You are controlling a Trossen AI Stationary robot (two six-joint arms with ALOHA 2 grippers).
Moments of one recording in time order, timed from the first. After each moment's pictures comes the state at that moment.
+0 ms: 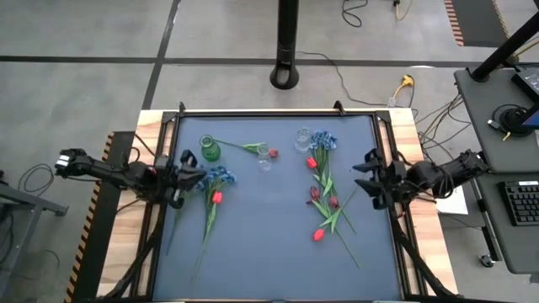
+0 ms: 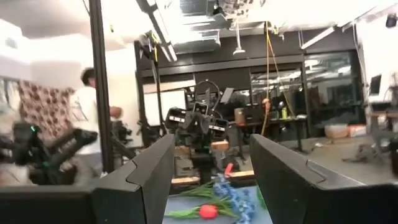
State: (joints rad) left arm -0.25 0.38 0.04 0.76 -0.24 -0.24; right arm 0.30 0.10 0.01 0.48 0.29 -0.01
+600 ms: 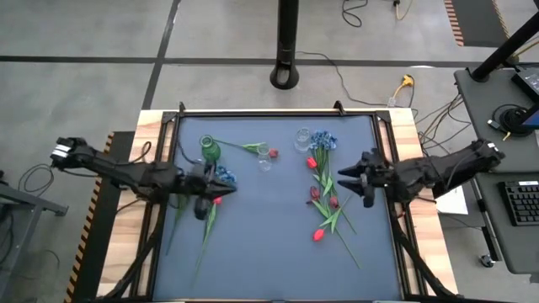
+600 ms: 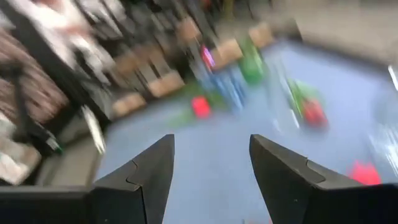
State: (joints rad) left arm -0.27 0.86 0.52 0.25 -0.20 -0.31; right arm 0.30 0.60 0.47 -0.22 0.39 0.57
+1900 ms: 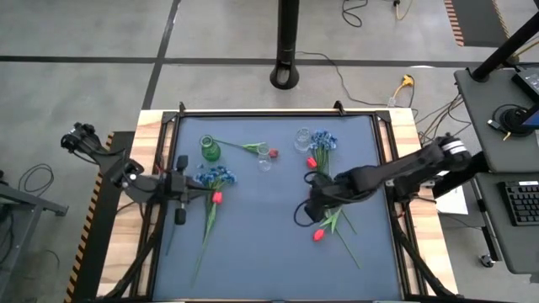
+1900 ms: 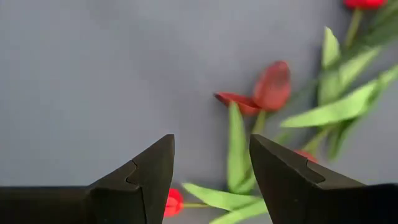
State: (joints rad) left arm -0.63 0.71 0.77 -0.44 -0.67 -0.16; right arm 0.24 1.52 1.13 -0.87 0.16 1.05
